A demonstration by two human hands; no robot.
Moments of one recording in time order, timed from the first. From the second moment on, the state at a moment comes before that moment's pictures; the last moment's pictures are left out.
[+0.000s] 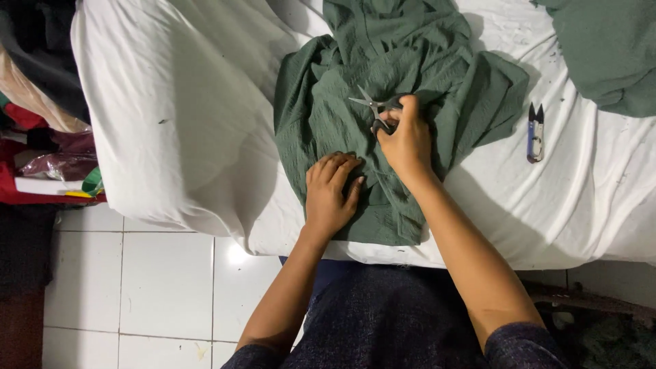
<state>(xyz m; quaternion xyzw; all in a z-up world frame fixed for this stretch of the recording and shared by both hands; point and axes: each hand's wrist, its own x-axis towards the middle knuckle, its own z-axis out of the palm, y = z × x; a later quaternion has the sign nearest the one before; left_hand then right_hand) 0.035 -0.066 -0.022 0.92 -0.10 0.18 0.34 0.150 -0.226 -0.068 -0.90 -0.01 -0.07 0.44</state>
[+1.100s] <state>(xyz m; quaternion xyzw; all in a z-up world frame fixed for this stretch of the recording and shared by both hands) 0.044 -0.070 -0.055 0.86 -0.06 0.26 0.43 0.026 -0.287 -0.066 -0.62 0.00 0.04 0.78</state>
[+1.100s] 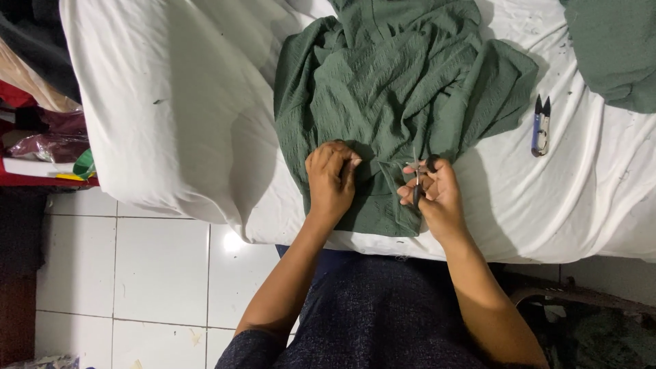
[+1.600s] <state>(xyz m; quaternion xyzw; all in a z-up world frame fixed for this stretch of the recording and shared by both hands) 0.025 -0.054 -0.044 0.77 -0.04 0.25 0.59 0.062 -0.226 -0.080 -0.94 -0.04 -0.09 0.34</state>
